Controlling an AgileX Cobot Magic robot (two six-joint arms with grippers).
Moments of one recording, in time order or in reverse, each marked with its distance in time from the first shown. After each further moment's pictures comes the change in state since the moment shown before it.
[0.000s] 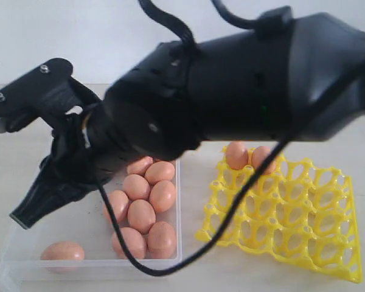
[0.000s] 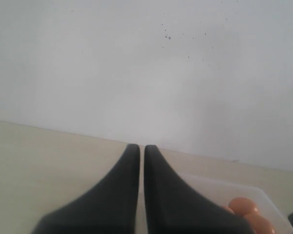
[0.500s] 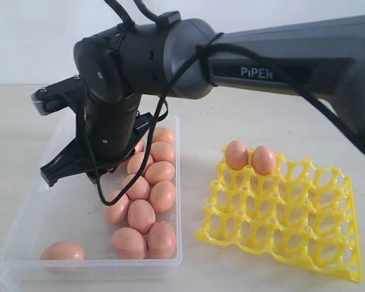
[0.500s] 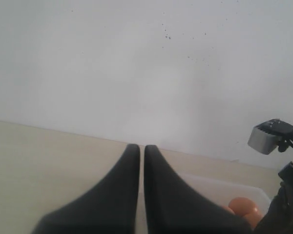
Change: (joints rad) left arm 0.000 0.000 0.000 0.000 0.000 0.000; right arm -0.144 0.347 -0.447 0.083 0.464 0.095
